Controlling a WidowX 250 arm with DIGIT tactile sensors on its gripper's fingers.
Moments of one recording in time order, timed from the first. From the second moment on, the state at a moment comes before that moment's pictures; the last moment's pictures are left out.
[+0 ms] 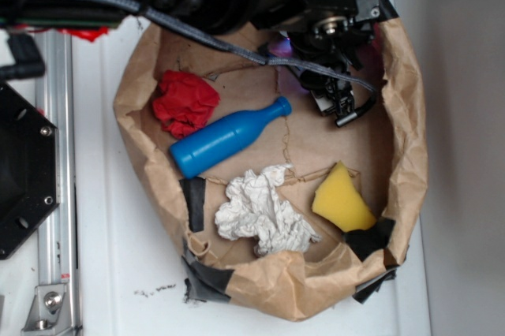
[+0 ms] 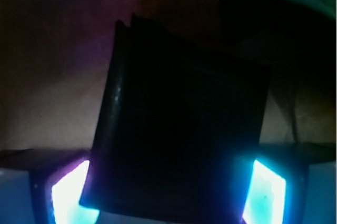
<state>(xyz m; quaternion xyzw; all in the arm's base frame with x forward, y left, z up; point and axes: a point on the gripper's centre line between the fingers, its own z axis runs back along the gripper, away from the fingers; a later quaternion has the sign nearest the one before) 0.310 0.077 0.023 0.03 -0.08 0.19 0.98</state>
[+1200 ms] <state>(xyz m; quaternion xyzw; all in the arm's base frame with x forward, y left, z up) 0.273 0.045 0.112 -0.02 -0.03 0.02 1.00</state>
